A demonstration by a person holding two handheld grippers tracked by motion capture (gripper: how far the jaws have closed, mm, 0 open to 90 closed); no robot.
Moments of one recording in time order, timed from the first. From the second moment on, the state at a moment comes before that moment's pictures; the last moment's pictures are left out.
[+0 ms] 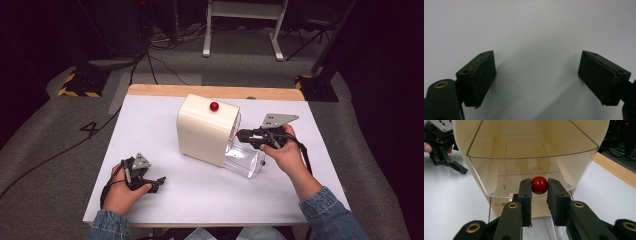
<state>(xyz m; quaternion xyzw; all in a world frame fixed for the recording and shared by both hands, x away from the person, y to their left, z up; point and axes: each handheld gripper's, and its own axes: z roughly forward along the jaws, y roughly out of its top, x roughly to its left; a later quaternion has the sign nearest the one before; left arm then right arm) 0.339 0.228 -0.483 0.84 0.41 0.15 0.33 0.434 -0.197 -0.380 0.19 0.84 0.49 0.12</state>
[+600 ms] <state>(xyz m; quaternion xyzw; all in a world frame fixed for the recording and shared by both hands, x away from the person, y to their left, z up) 0.340 0.228 -0.483 0.84 0.41 0.14 0.33 0.424 -0.219 -0.376 0.20 0.84 0.49 0.13</state>
